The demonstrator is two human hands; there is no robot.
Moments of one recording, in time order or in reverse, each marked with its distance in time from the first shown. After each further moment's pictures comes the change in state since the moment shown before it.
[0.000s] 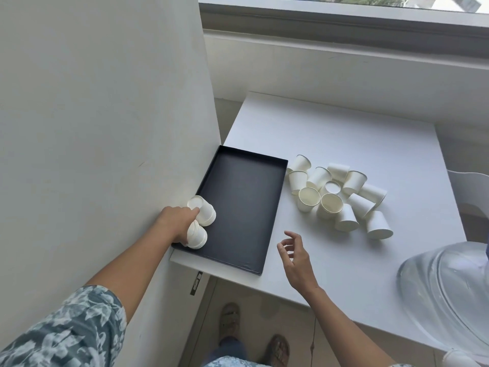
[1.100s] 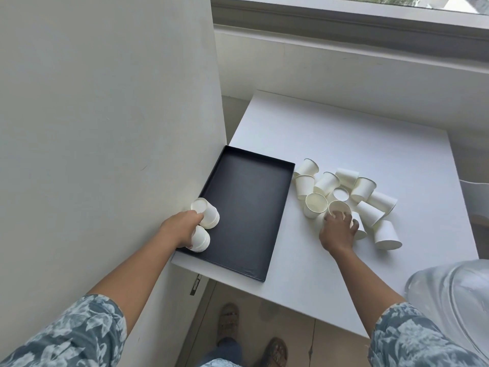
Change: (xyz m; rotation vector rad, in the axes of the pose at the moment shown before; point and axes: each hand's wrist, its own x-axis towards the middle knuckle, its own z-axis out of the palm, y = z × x) left_hand 0.011 -0.003 0.016 -0.273 -0.037 0.024; right_hand 0.116 -0.008 -0.079 -1.174 0.072 0.240
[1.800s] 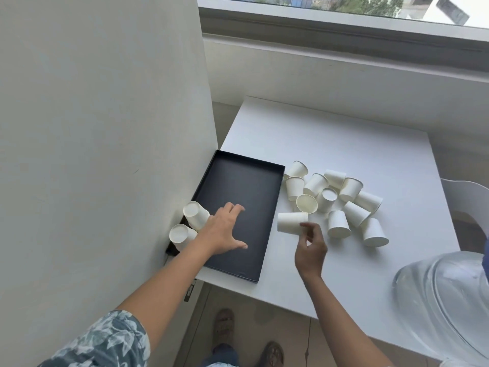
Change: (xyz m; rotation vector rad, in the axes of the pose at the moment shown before) left_hand -0.004 0.106 -0.016 -0.419 0.304 0.240; right_hand -0.087 -0.045 0.006 1.275 0.414 0.055
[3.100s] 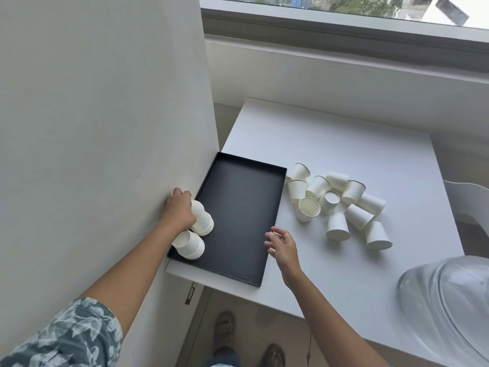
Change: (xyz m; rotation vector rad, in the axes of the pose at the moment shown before) left_hand 0.017 -0.086 -0.051 0.058 0.141 -0.472; right_hand -0.021 -0.030 0.042 0.285 -0.433 0.555
